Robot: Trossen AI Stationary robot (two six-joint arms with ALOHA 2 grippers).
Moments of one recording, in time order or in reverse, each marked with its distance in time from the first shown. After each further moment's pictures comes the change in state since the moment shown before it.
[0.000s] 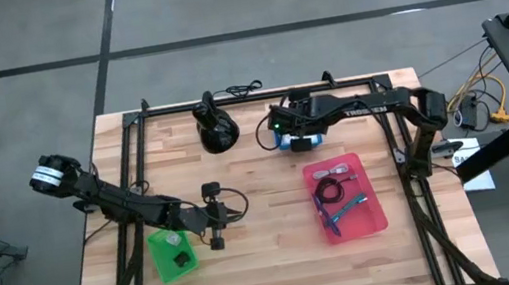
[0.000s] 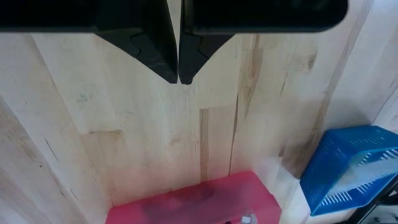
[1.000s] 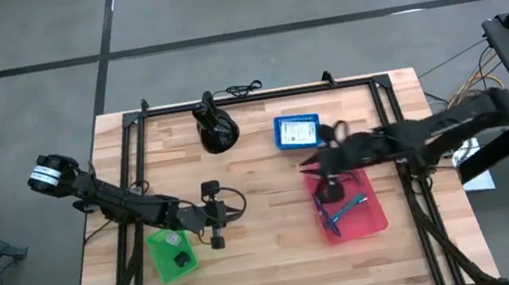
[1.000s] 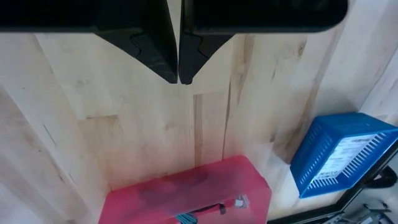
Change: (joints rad) left arm 0.000 -0.020 0.006 0.019 -0.020 0.028; right arm 0.415 -0.590 -0.444 0.566 -0.327 0.175
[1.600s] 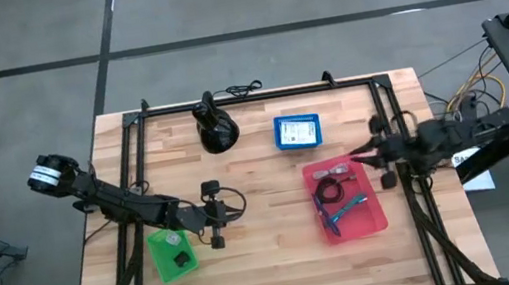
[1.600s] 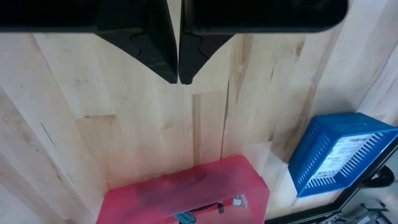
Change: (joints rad) left arm 0.000 0.000 -0.002 0.005 -0.006 0.001; right arm 0.038 -0.916 -0.621 0.138 -0.028 0.002
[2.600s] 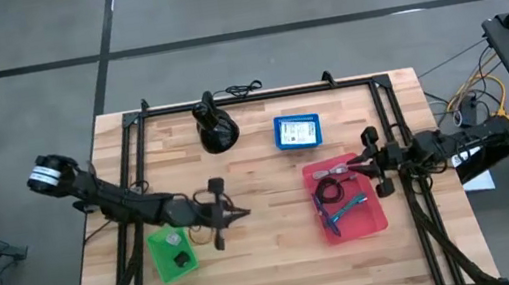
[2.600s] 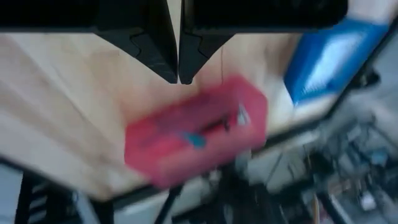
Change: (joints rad) left arm 0.017 0.002 -0.024 0.295 0.074 0.260; right arm 0.000 -0.212 -0.322 0.362 -0.068 0.061
